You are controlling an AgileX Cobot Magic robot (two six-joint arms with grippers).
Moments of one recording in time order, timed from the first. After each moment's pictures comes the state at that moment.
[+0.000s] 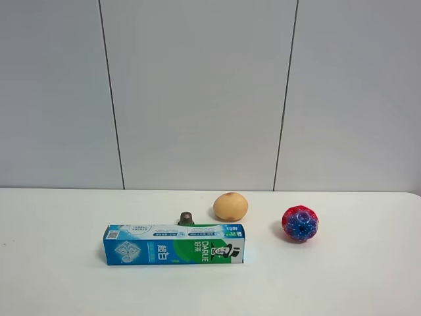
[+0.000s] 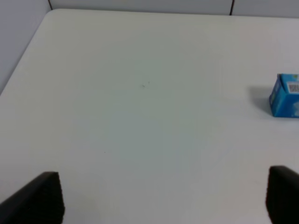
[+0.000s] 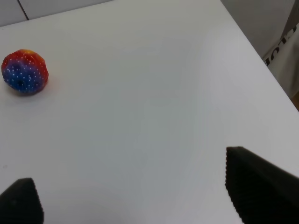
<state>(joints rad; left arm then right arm) 0.19 -0.01 -0.51 -0.09 1.05 0.06 0.00 0.00 -0.49 -0.07 1.05 0.07</state>
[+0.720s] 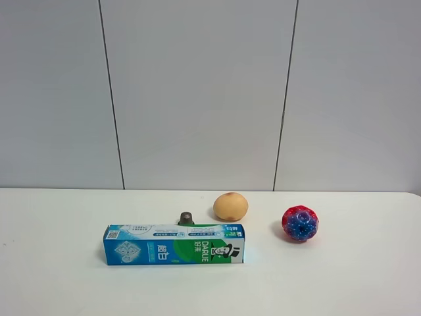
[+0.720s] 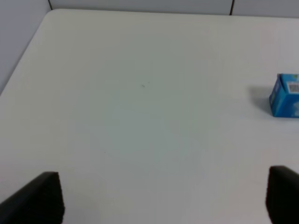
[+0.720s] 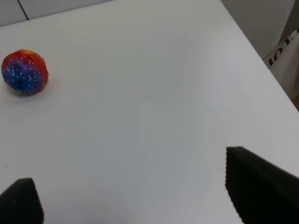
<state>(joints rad) 0.19 -0.01 -0.51 -0.09 1.05 0.06 0.00 0.00 -0.49 -0.07 1.05 0.07</state>
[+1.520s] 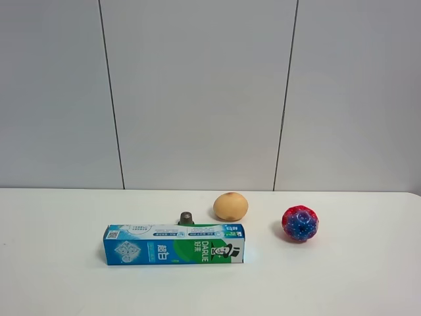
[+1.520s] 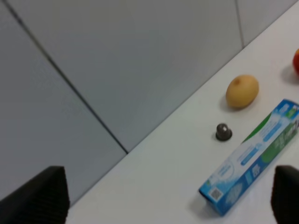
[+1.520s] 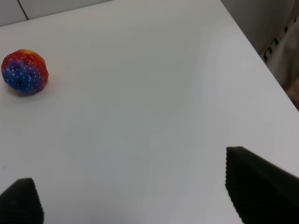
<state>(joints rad) 0.19 0.73 -1.05 -0.75 0.99 1.15 0.00 0.00 -0.49 -0.07 1.05 0.07</state>
